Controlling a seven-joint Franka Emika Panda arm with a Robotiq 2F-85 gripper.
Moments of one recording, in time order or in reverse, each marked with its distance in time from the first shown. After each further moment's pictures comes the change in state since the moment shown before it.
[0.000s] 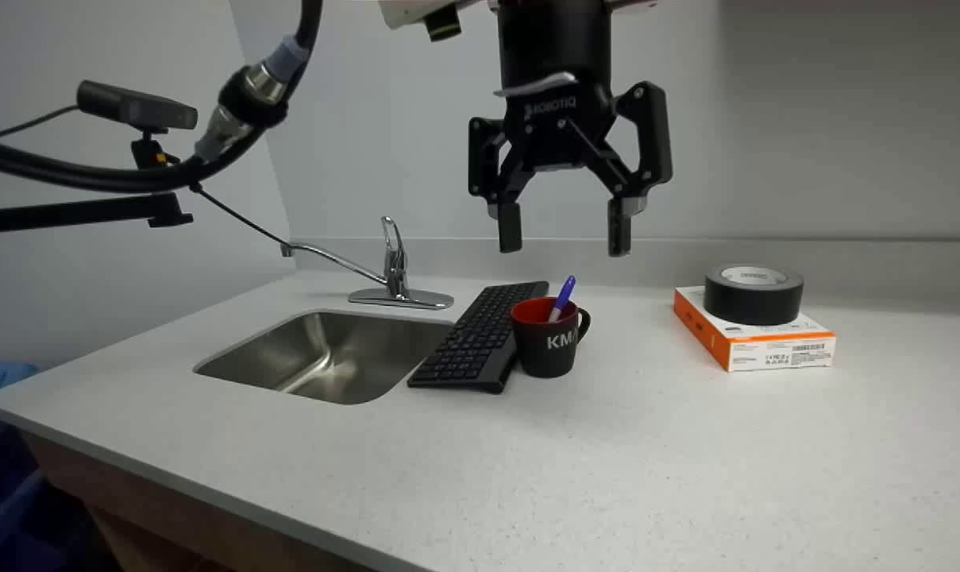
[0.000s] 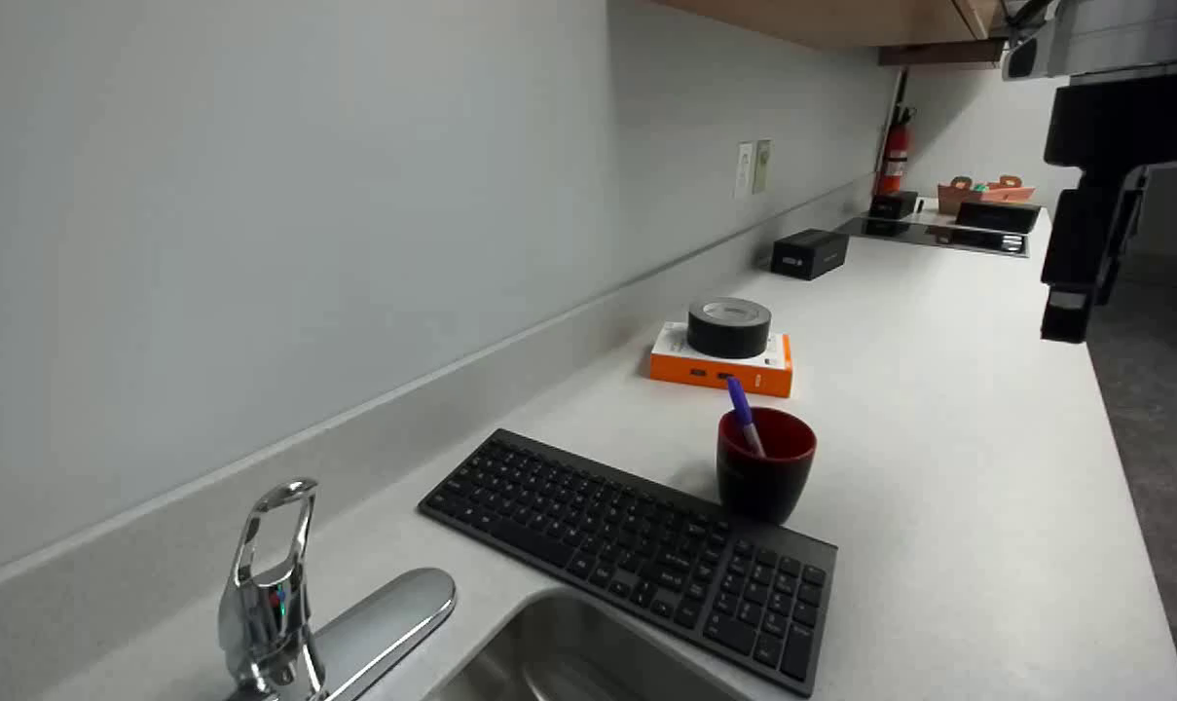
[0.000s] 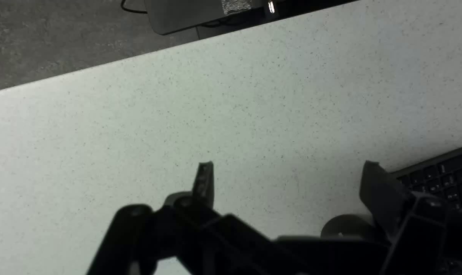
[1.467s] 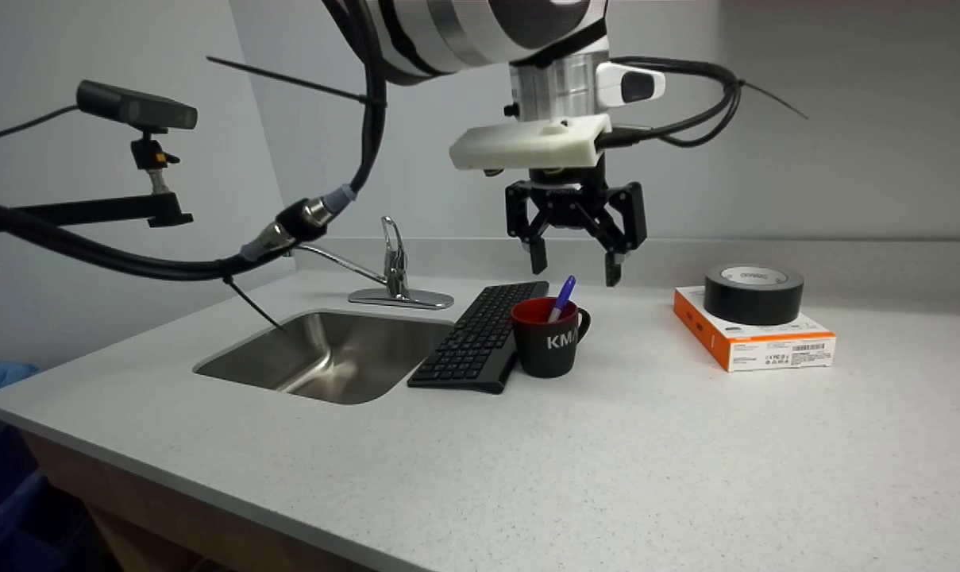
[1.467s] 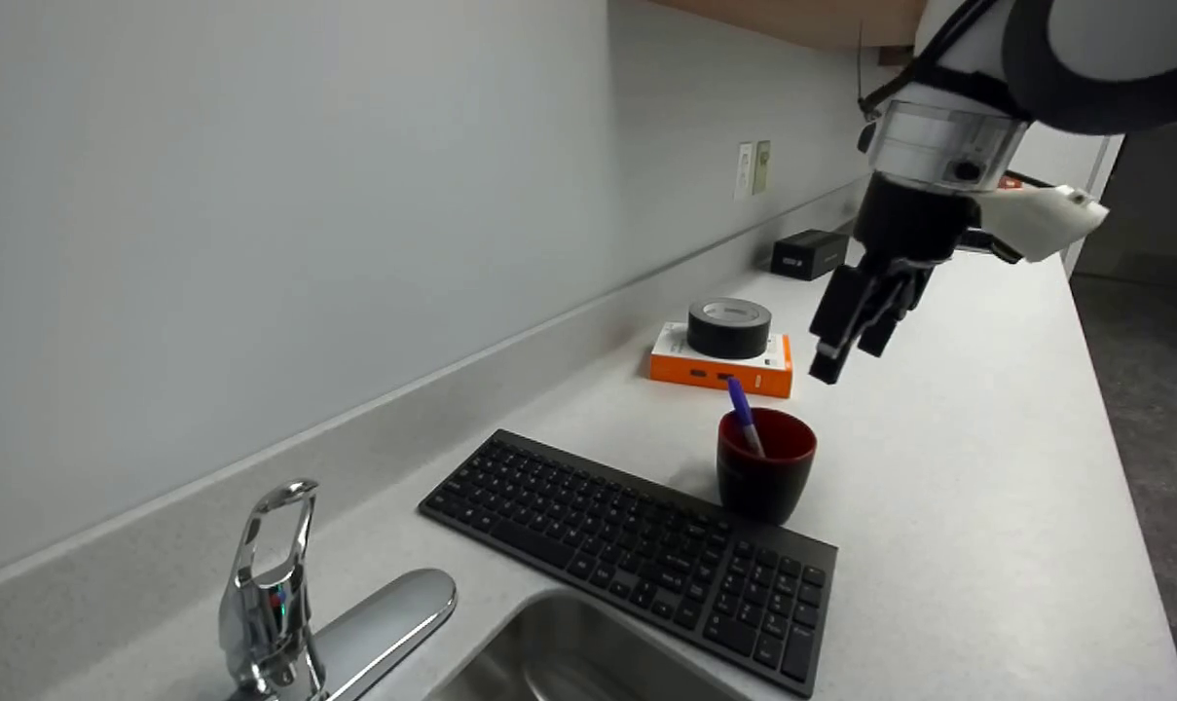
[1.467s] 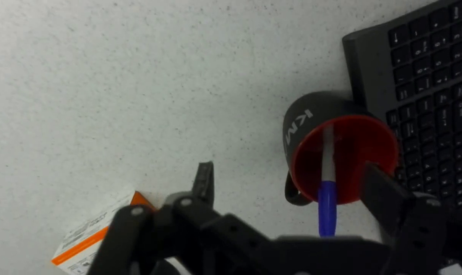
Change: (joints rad) arm 0.039 0.283 0.037 0.020 0.149 0.524 0.022
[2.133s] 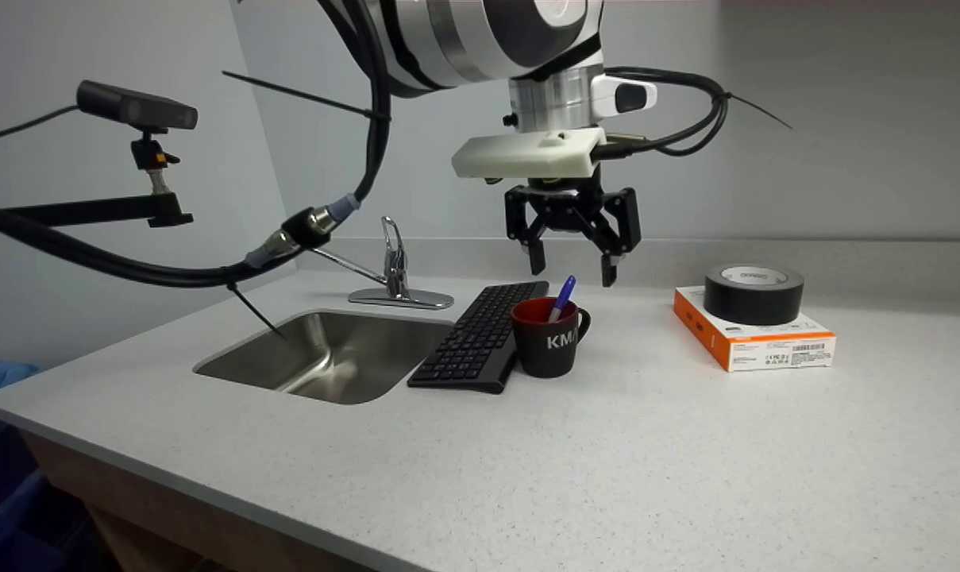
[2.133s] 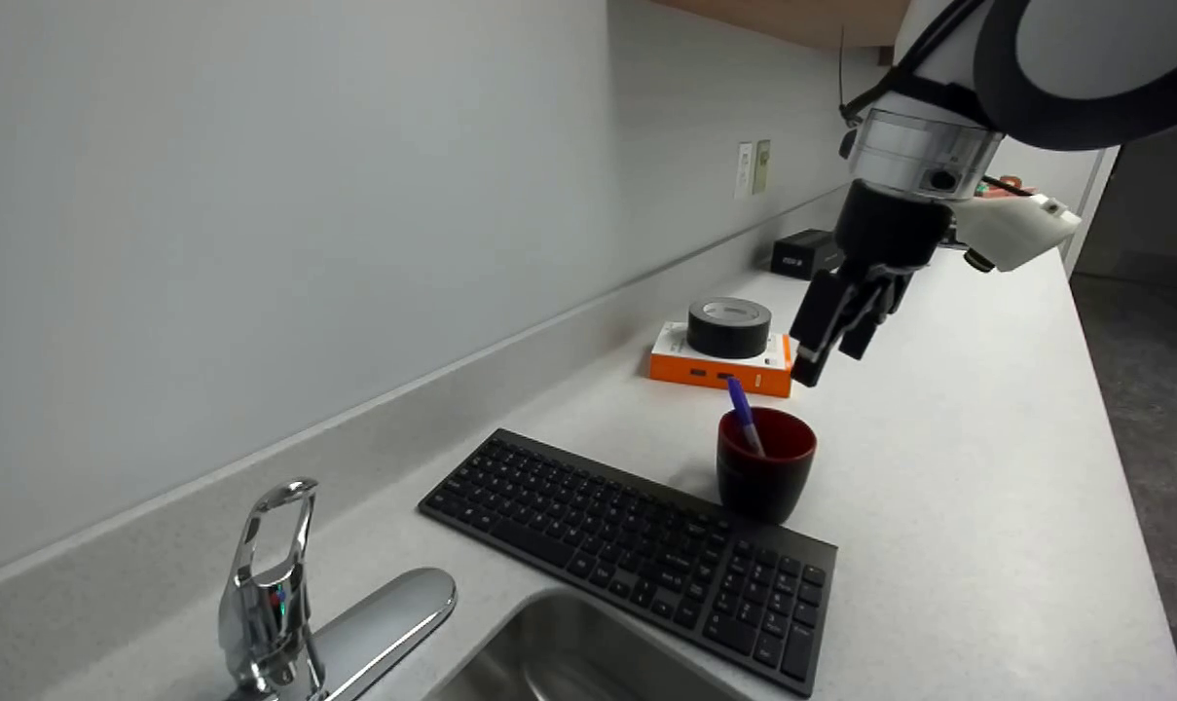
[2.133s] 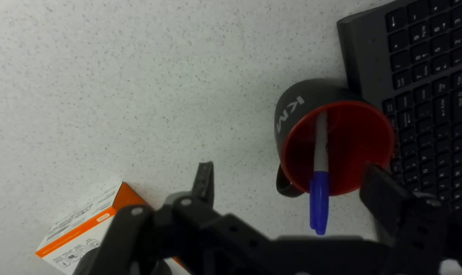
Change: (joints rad) arm 0.006 0.036 0.010 0.019 0.008 0.036 0.001
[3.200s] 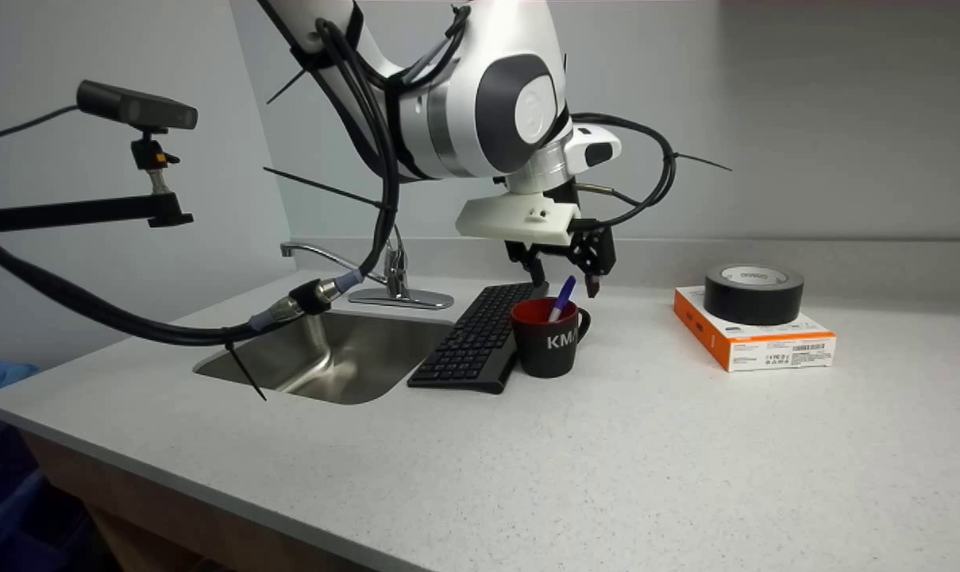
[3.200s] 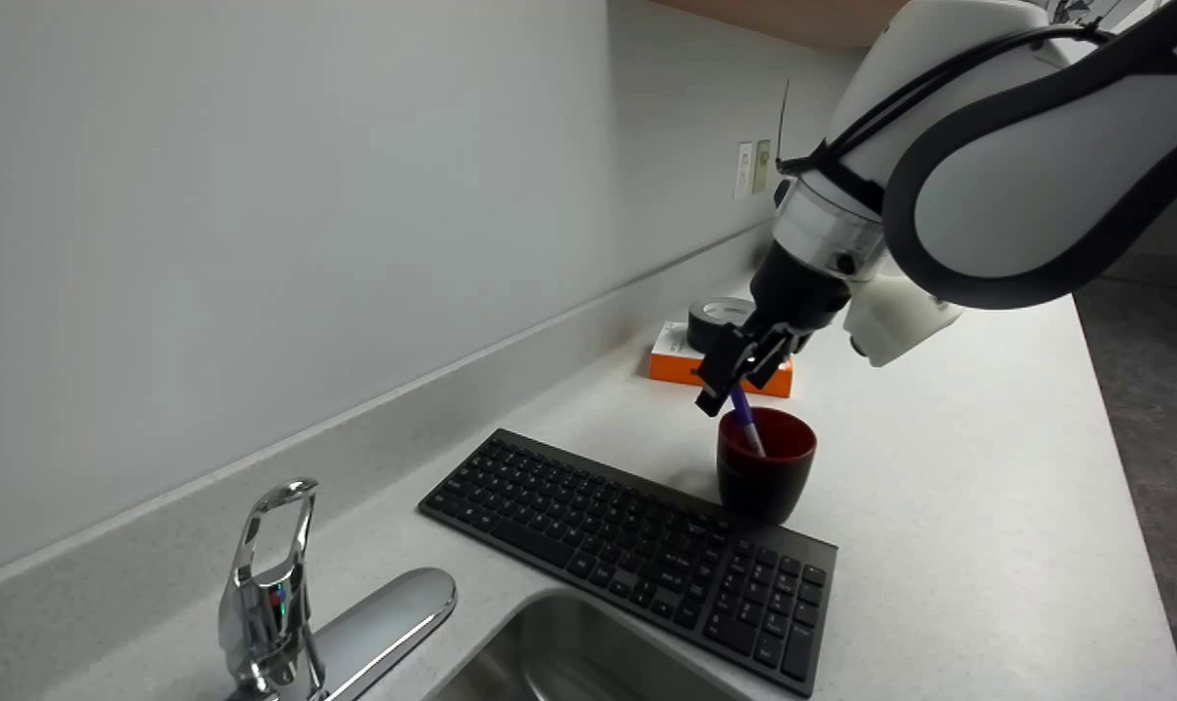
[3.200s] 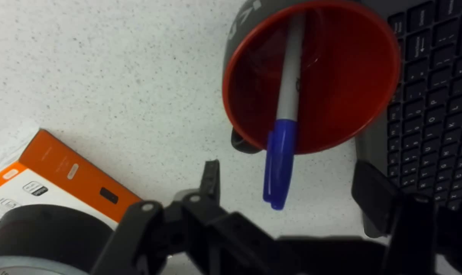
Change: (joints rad) arm 0.028 0.180 0.053 0.004 0.000 0.380 0.062
